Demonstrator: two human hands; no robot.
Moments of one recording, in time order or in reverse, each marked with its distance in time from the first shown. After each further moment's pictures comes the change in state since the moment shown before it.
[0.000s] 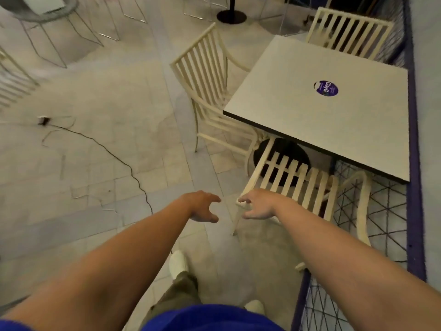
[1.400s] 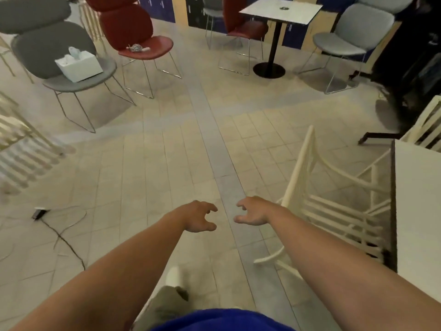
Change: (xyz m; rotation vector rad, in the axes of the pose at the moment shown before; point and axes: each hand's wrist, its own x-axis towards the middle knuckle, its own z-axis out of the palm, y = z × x) left_hand 0.305 -0.615 -0.528 -0.189 0.120 -0.020; right_hand 0.656 -0.286 -0.519 0.048 0.083 0.006
